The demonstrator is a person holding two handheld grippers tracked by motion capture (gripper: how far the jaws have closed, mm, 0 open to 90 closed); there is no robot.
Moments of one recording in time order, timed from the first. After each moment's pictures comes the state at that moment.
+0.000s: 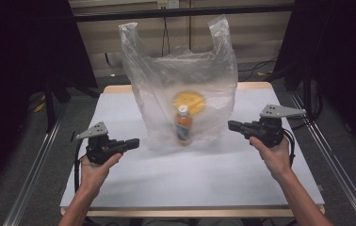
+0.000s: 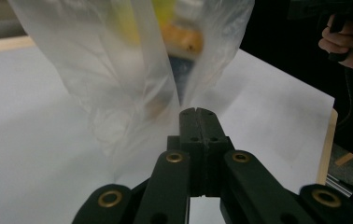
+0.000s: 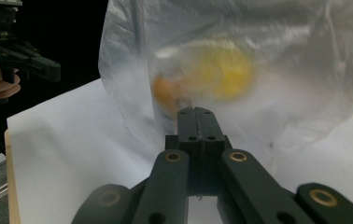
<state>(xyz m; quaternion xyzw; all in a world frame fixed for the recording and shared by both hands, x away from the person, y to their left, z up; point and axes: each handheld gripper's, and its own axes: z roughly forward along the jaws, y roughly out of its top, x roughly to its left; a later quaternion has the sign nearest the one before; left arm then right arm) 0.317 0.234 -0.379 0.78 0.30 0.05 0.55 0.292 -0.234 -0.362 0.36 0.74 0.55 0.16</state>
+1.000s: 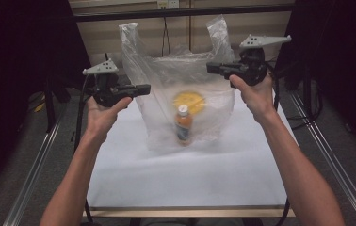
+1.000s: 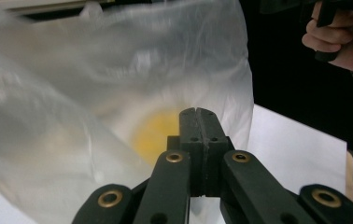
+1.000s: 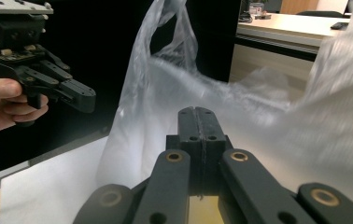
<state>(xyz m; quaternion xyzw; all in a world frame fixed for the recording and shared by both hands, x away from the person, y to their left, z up) 0.395 0.182 -0.258 0.79 0.24 0.09 0.56 0.378 -0.187 -0.234 0.30 0.74 0.58 0.18</state>
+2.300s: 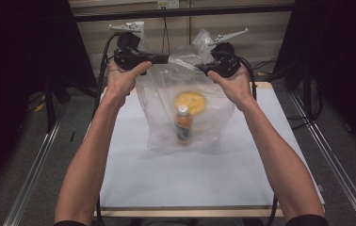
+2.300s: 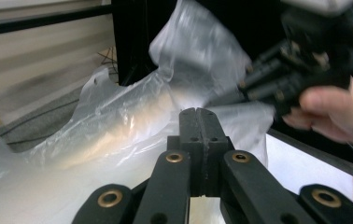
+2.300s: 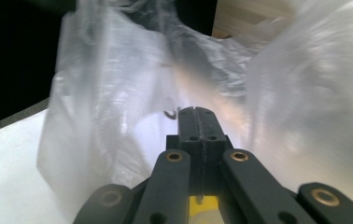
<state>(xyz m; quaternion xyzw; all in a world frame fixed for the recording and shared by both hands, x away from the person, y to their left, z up) 0.456 0.126 -0.216 0.79 0.24 0.07 0.56 0.436 -0.148 -0.260 0.34 0.79 0.47 0.17</state>
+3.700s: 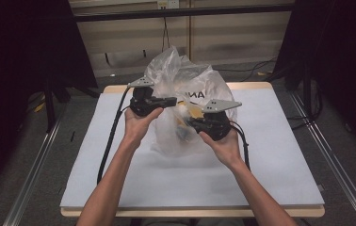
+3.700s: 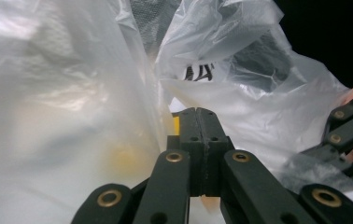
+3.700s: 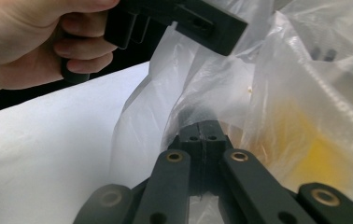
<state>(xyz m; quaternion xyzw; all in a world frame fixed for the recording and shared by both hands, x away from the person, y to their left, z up) 0.415 0.121 -0.346 0.79 0.27 0.05 0.55 0.331 -0.116 -0.368 0.31 0.77 0.53 0.17</state>
